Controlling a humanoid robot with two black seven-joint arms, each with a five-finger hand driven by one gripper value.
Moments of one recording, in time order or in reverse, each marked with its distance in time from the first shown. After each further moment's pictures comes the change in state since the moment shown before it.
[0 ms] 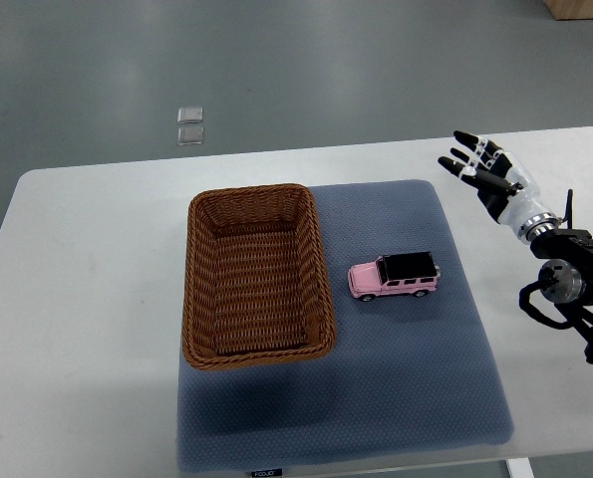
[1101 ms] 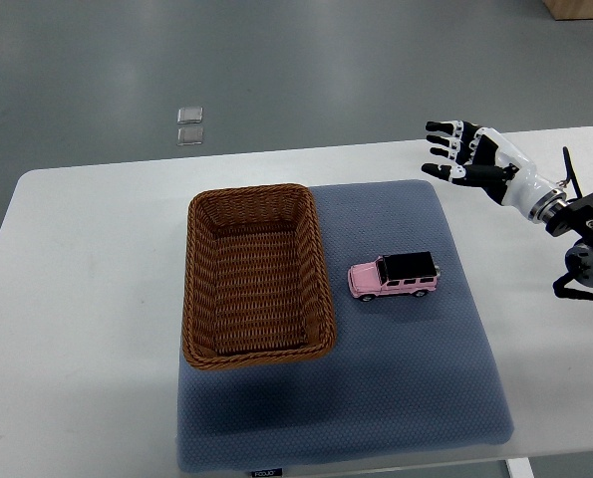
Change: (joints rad) left arm 0.000 0.000 -0.001 0.000 0.000 0.000 0.000; right arm 0.051 -0.116 -0.021 0.090 -0.352 0.175 0.026
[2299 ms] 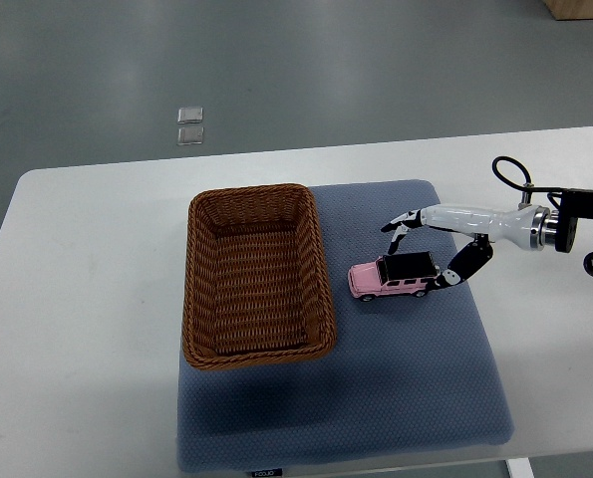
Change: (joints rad) left arm -0.002 0.000 0.002 0.001 0.000 0.000 0.000; right arm 0.118 -0.249 -0.365 0.339 -0.814 -0.101 0.086
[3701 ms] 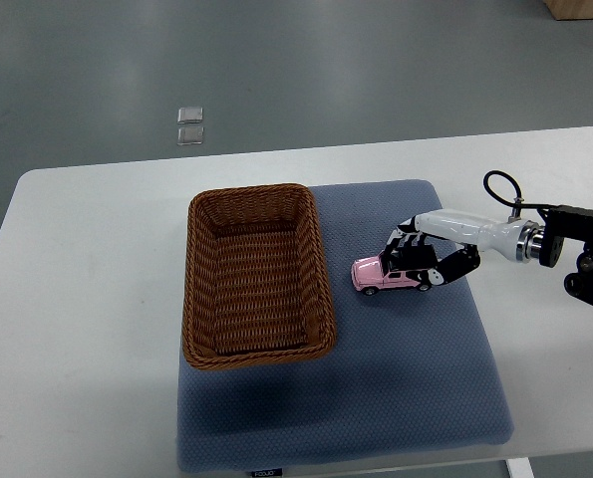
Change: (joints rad) left arm -0.006 0.000 0.002 0.002 0.002 0.000 0.003; right arm 0.004 0.046 -0.090 -0.042 0.007 -0.184 -0.039
